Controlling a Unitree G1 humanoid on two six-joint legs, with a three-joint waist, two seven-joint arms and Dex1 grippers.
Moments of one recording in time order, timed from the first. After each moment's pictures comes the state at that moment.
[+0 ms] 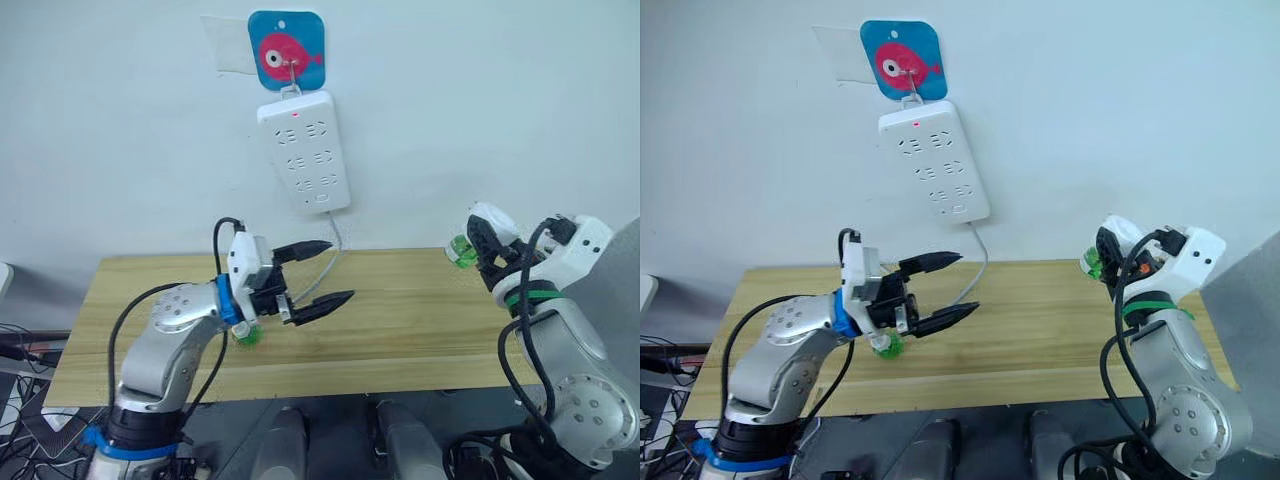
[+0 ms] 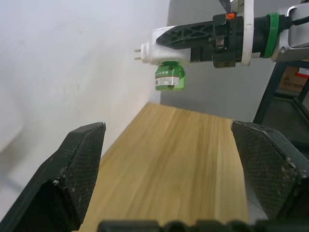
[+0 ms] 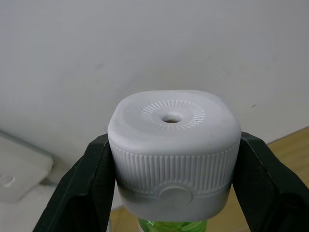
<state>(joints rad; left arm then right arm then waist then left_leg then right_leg) -0.28 0.43 -0.03 -0.36 -0.46 0.33 -0.95 -0.30 0.14 -0.56 -0.87 0.82 1.14 -0.31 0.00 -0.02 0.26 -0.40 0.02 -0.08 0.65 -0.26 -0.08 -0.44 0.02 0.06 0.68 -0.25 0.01</state>
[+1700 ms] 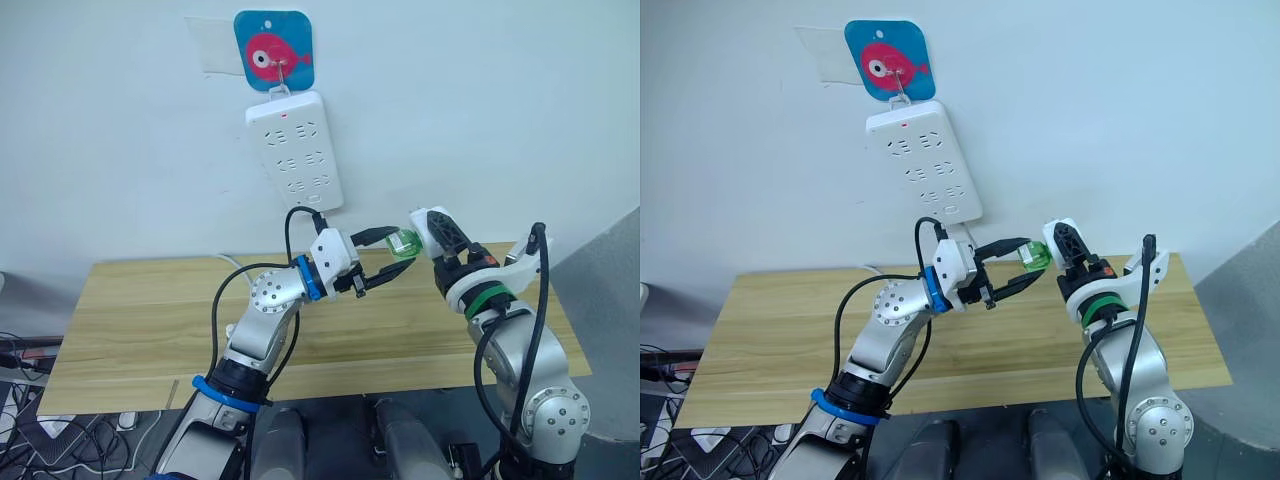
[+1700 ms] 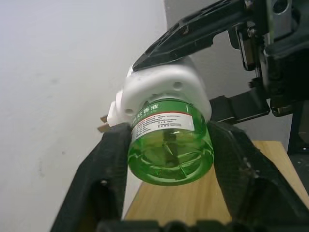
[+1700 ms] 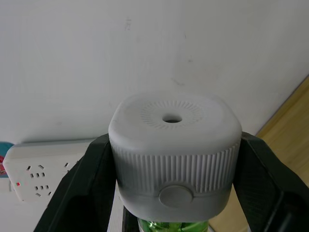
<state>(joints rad) -0.47 0.17 -0.25 0.05 -0.19 -0.12 -0.82 -0.13 -0.03 -0.03 -0.74 1.51 0.36 -0.81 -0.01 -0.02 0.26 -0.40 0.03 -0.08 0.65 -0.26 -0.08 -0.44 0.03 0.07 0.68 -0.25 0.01</state>
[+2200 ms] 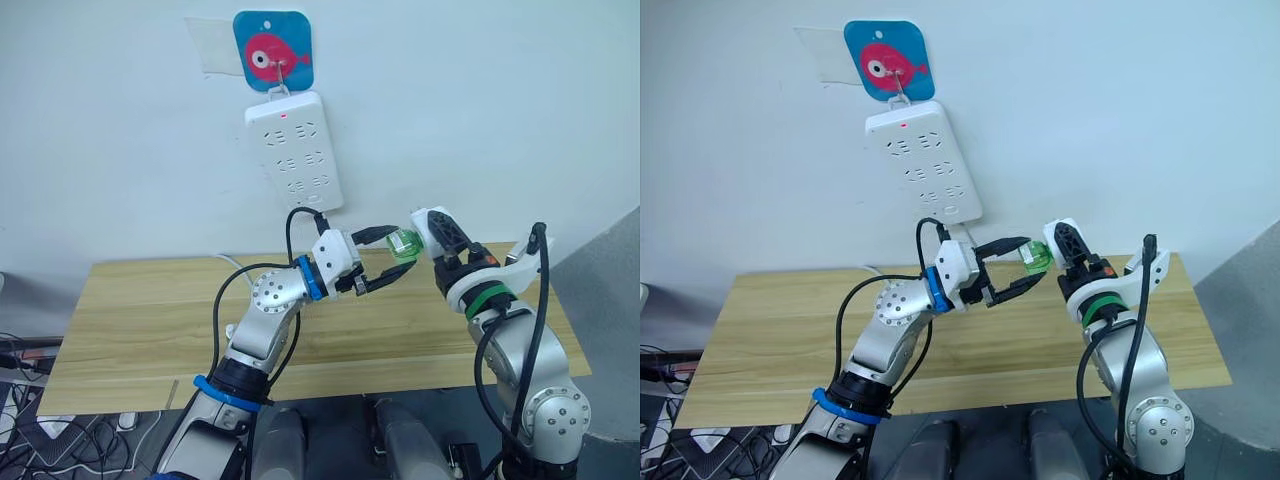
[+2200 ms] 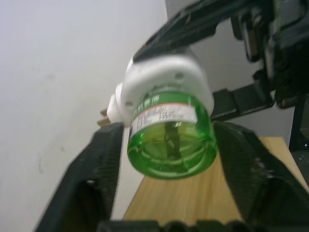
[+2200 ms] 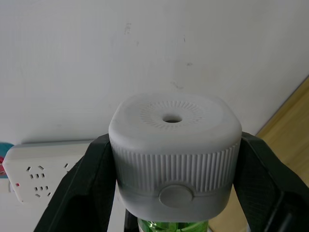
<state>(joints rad) -0.47 0.17 -0.25 0.08 -0.17 -0.12 -0.81 -0.13 -0.06 -0.01 -0.74 1.51 0.34 -0.81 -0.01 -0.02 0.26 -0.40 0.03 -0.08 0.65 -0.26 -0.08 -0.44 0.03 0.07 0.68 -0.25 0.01</state>
